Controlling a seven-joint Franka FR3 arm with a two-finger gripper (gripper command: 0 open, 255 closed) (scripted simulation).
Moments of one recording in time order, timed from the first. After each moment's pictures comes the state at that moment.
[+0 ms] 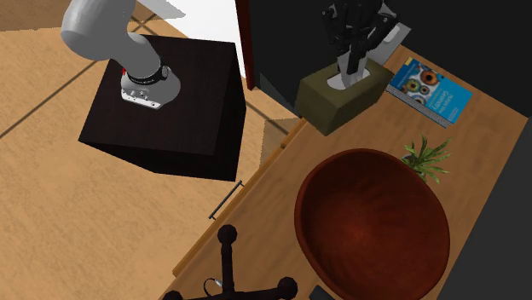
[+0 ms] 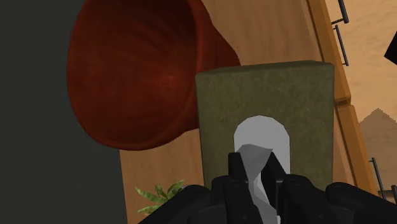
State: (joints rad) arm -0.03 -0.05 -0.03 -1.87 -0.60 1.94 -0.63
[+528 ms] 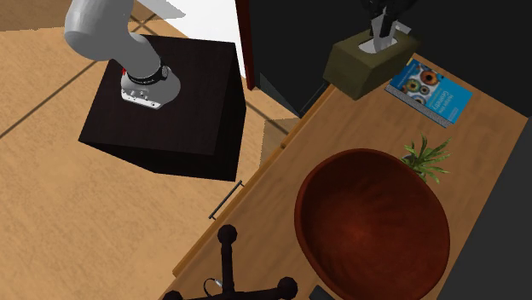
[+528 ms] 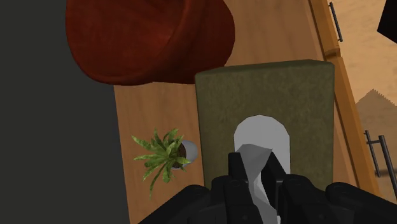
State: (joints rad) arm 0.05 0.15 0.04 -1.59 -0.60 1.79 -0.53
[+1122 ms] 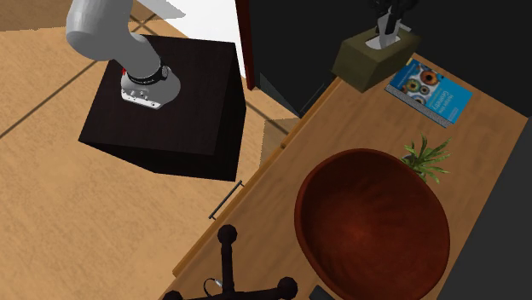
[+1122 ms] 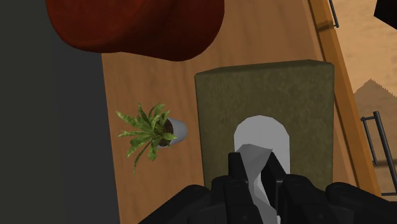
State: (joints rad) arm 0.10 0.27 0.07 -1.51 -0.61 1.77 -0.46
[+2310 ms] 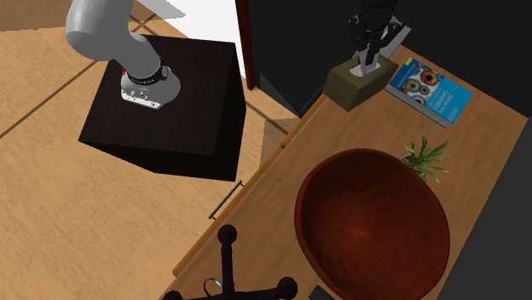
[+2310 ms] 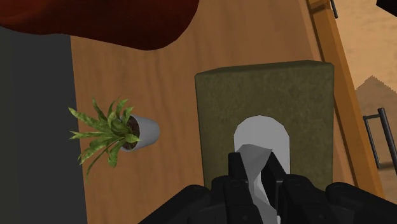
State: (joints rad) arm 0.09 0.31 0.06 -1.68 -0.65 1.95 -0.34
